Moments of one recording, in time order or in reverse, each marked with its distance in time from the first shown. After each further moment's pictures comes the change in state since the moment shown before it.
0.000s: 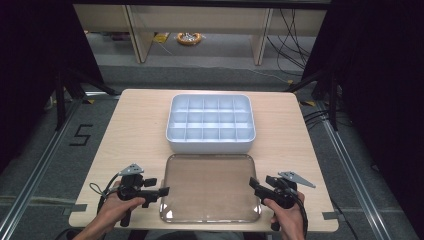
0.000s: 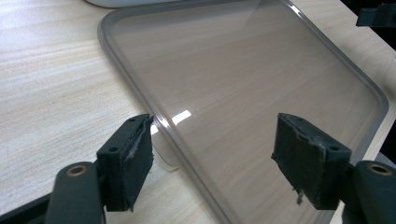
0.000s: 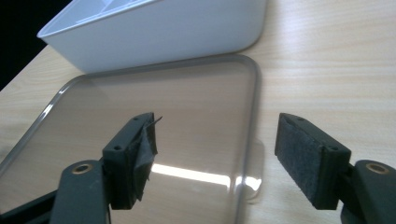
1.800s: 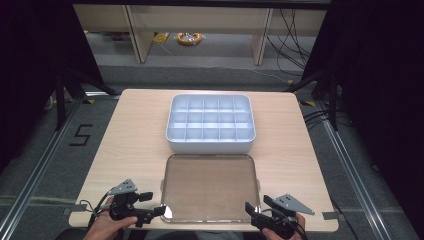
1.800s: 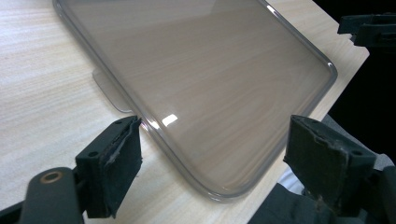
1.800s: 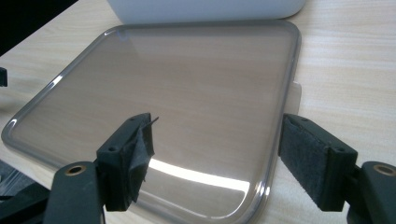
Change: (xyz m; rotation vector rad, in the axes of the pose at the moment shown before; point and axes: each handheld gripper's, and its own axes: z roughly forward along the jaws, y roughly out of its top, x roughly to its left) left arm -0.024 -0.033 -0.023 -0.023 -0.086 0.013; right arm 0.019 -0.046 -0.039 0.001 0.029 -0.248
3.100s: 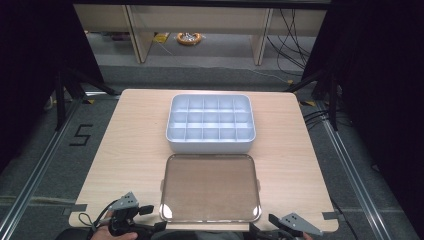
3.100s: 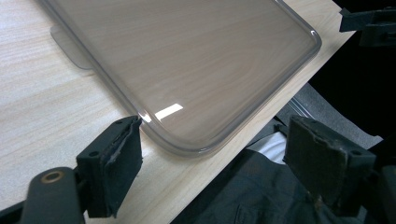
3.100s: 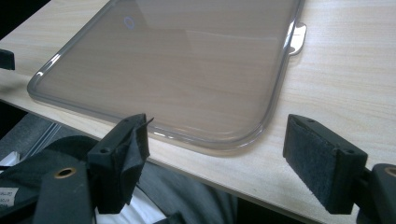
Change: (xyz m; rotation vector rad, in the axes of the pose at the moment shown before) left arm -0.022 -0.022 -0.004 0.035 -0.006 0.005; right arm 0.002 -0.032 -0.031 0.067 0.037 0.016
